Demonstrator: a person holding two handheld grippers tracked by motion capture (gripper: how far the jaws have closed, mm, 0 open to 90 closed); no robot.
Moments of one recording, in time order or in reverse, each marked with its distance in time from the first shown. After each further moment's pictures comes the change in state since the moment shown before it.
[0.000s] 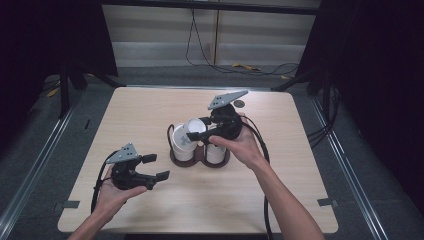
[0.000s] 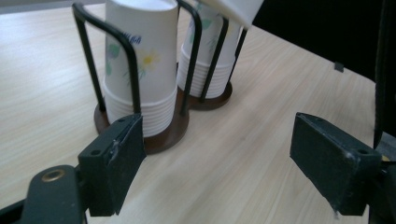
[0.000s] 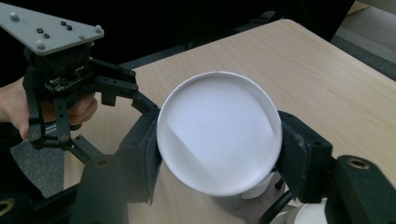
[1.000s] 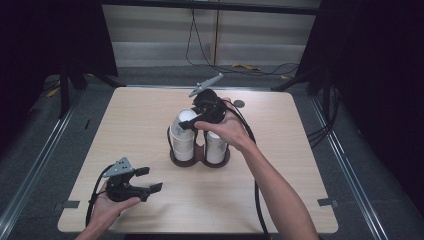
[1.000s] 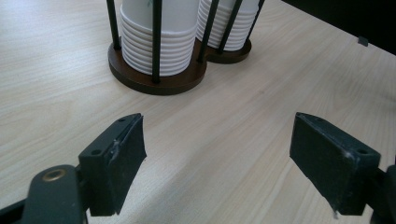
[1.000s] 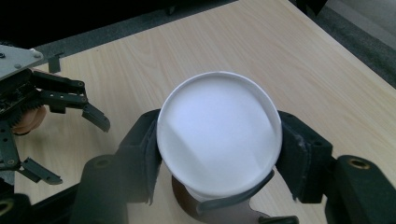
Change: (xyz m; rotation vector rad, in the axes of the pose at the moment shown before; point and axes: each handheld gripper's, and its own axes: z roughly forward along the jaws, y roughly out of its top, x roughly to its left) left arm 0.009 -0.051 -0.009 0.057 0.049 -0.057; right arm -0.026 0.037 0.039 0.164 -0.068 -0.042
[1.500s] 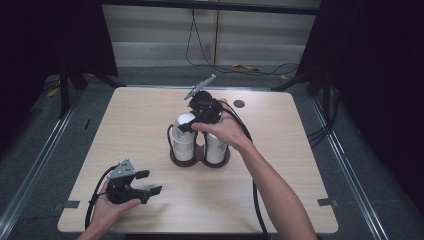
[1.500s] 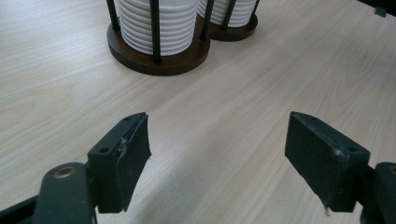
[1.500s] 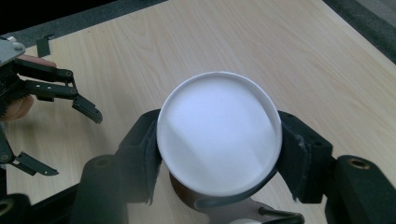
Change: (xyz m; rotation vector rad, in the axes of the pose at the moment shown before) left arm -0.003 -0.003 0.001 0.067 0.027 0.042; right arm 0.000 0.003 0.014 0.083 -0.005 -0.003
